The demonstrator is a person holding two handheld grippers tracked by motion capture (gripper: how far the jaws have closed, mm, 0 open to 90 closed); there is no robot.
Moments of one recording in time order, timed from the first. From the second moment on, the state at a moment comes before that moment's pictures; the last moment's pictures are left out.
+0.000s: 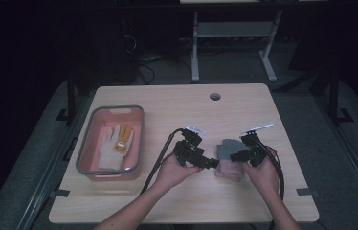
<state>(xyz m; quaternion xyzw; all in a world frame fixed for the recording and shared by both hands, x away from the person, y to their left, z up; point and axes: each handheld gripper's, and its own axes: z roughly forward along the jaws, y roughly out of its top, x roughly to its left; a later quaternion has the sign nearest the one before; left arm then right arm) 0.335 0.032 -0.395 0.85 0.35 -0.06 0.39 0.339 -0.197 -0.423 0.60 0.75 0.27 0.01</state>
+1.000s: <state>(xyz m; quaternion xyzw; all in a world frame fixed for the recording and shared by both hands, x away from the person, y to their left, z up) 0.349 -0.013 -0.450 0.84 0.39 -0.09 0.35 0.325 -0.246 -0.441 0.64 0.70 0.33 -0.02</state>
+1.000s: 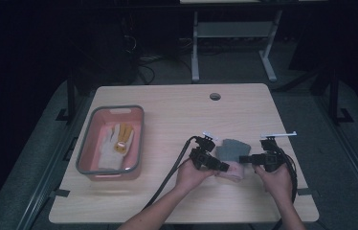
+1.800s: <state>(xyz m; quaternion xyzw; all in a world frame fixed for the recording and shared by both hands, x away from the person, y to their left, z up) 0.352 -0.013 -0.458 0.83 0.41 -0.13 0.34 0.321 -0.250 -0.468 0.64 0.66 0.39 -0.05</state>
